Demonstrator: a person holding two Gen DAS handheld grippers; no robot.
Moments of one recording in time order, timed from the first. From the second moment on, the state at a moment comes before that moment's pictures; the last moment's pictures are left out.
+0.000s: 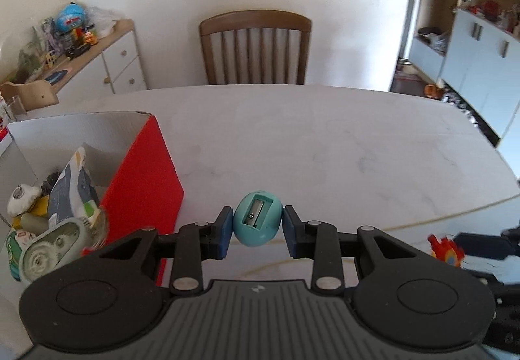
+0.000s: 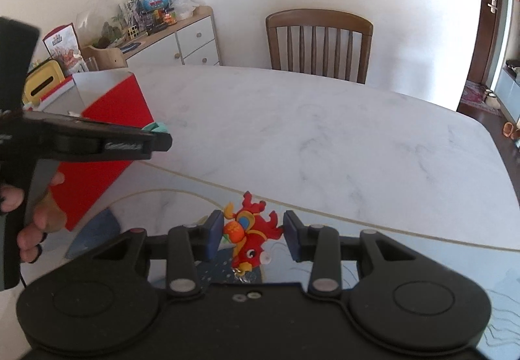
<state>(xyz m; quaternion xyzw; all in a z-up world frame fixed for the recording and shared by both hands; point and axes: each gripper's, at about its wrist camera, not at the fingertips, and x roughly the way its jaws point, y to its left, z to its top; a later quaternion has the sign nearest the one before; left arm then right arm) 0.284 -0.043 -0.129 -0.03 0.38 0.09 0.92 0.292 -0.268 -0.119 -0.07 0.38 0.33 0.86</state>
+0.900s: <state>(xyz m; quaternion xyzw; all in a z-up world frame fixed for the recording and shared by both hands) 0.175 0.042 -0.037 -0.03 0.35 0.04 0.94 0.198 -0.190 -0.005 -0.14 0.30 0.37 0.87</state>
